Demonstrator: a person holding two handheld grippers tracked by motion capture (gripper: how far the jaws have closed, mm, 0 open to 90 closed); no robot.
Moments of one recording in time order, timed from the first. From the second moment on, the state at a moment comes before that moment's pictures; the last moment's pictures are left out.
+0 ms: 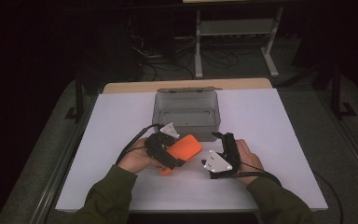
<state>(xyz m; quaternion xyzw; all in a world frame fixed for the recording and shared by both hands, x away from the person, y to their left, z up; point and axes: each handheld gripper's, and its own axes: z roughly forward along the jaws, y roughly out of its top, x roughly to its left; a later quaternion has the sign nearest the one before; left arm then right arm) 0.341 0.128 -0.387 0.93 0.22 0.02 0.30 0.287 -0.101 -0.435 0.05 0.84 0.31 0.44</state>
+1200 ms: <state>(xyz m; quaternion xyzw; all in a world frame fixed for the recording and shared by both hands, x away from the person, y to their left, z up) 0.341 0.128 -0.388 0.93 0.22 0.02 0.30 0.273 -0.093 -0.437 -0.04 0.81 0.24 0.54</state>
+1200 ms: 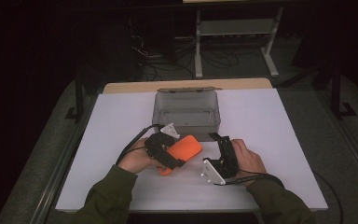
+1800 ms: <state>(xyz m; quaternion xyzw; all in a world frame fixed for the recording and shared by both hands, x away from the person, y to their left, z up) 0.340 0.128 -0.388 0.93 0.22 0.02 0.30 0.271 -0.091 -0.442 -0.09 0.78 0.20 0.58</state>
